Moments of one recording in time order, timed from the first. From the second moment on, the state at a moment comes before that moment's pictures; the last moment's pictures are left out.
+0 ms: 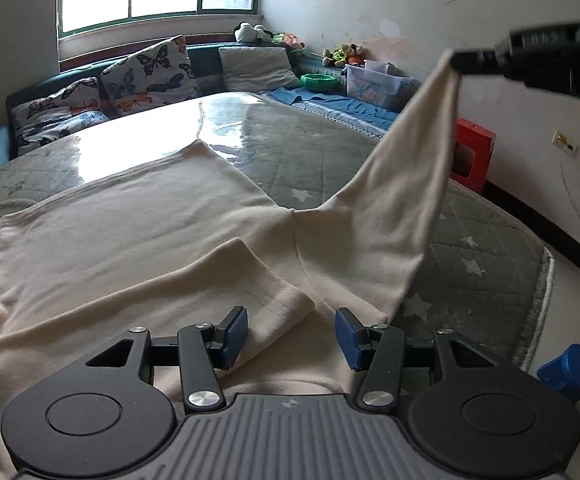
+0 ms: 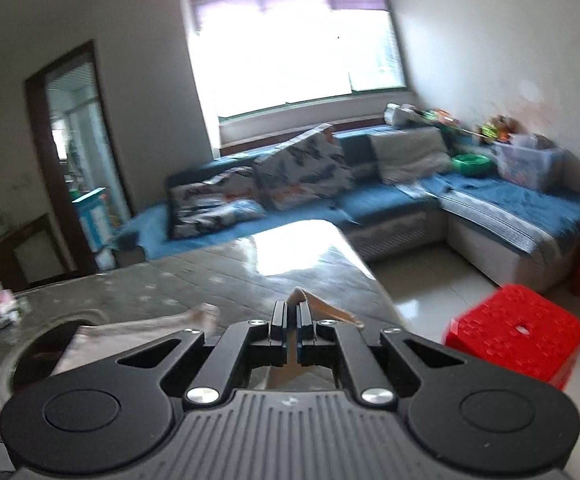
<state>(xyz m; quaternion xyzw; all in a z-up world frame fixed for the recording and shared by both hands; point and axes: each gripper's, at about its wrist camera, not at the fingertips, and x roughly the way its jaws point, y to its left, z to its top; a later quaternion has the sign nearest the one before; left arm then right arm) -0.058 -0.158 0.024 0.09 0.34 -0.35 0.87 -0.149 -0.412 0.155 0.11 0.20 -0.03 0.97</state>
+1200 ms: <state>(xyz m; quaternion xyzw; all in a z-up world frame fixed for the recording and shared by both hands) -0.074 0.016 0.056 -0.01 0.32 -0.18 0.93 -0.098 -0.199 0.133 -0.08 0.33 0.26 0.90</state>
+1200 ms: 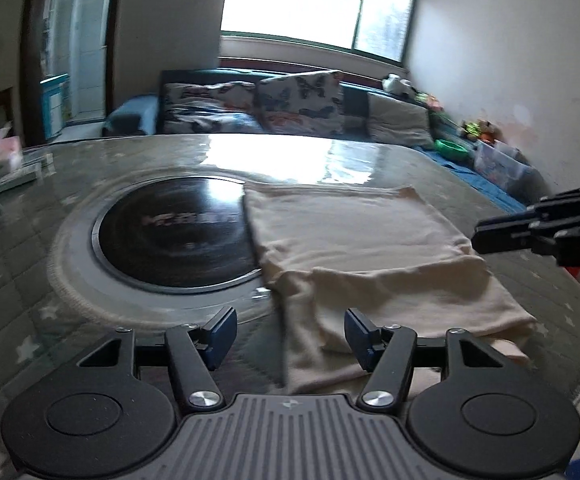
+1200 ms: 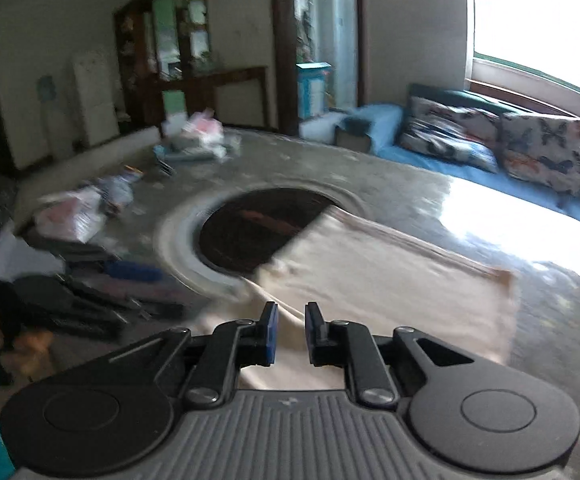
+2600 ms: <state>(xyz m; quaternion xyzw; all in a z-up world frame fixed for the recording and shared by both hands) -0.017 -0.048 0.029 0.05 0.36 -0.21 0.91 -0.051 -0.277 0.063 -0.04 0.38 0.17 0.91</state>
